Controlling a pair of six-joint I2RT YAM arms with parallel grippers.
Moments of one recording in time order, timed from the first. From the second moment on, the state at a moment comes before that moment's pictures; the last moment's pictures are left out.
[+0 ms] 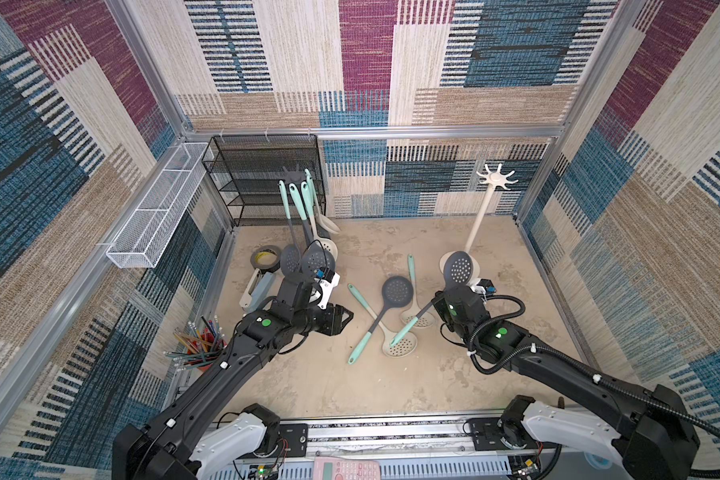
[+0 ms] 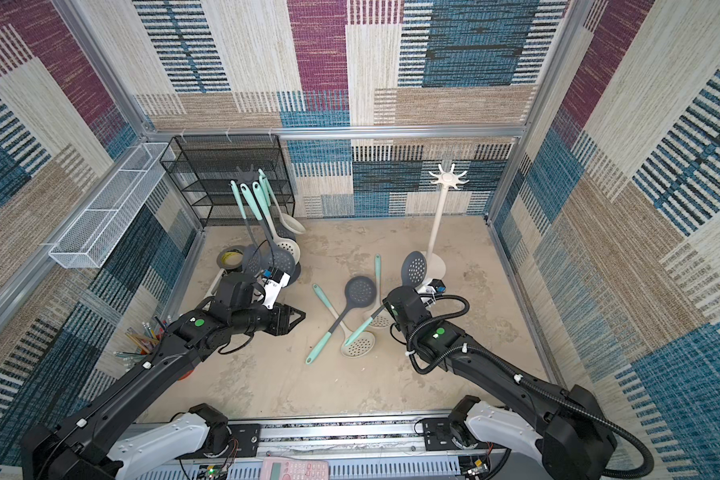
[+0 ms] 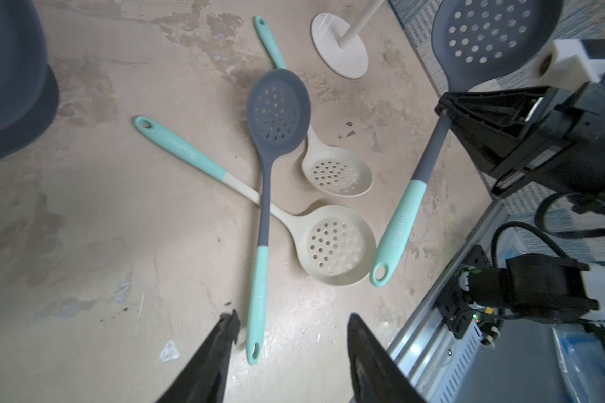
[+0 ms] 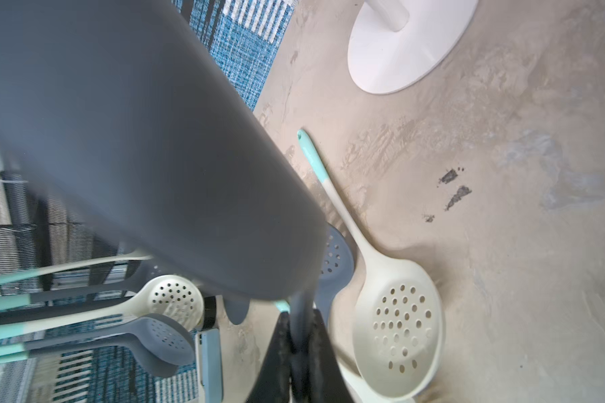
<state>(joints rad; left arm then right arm) -0.50 1.04 0.85 -0.54 0.37 -0.32 0.70 1.02 0.64 -0.19 0.45 1.45</state>
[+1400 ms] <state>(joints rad) -0.81 1.20 0.71 0.34 0.13 -1.29 0.62 0.86 0.51 0.14 0.48 1.82</state>
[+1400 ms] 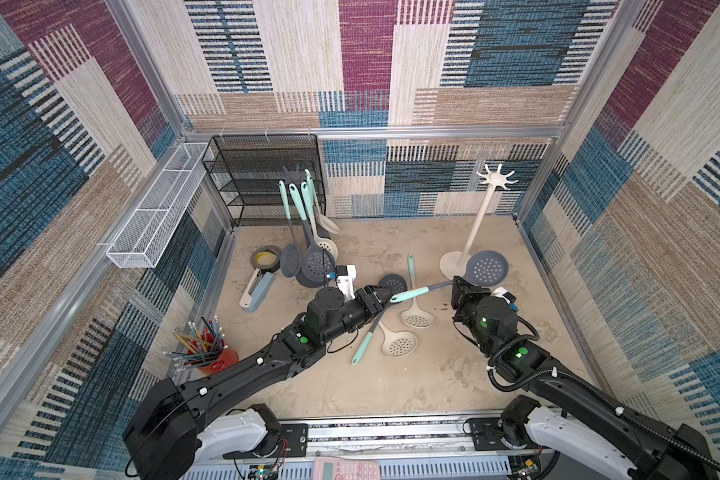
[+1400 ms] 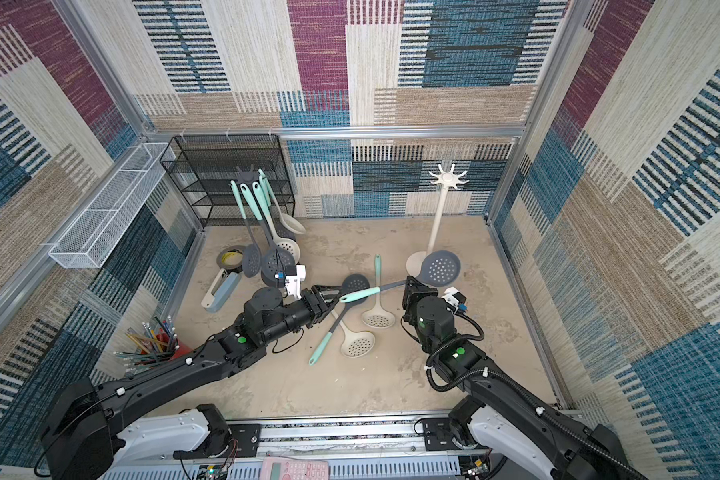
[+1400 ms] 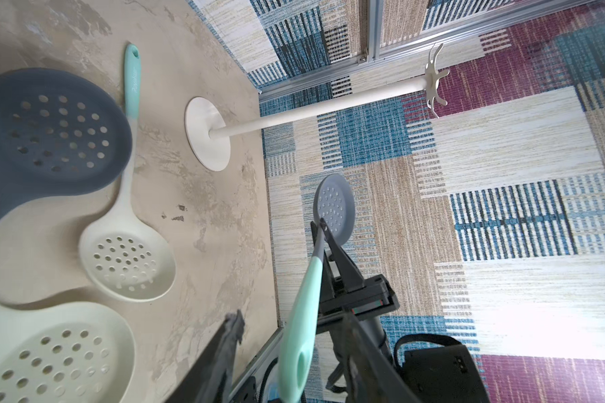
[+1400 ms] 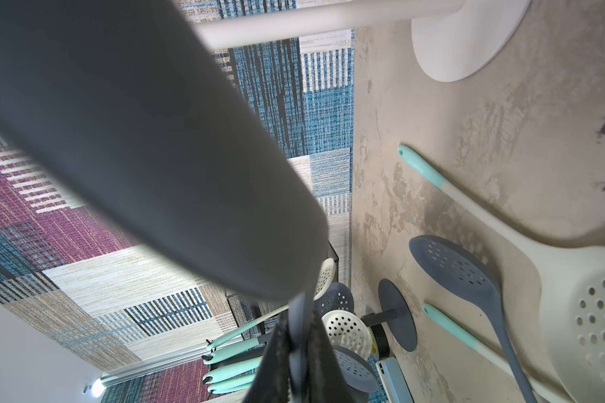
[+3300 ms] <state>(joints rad) -0.82 1.38 1.20 -0.13 0.06 -0.68 0.61 0.65 0.57 -0.16 0.16 0.75</state>
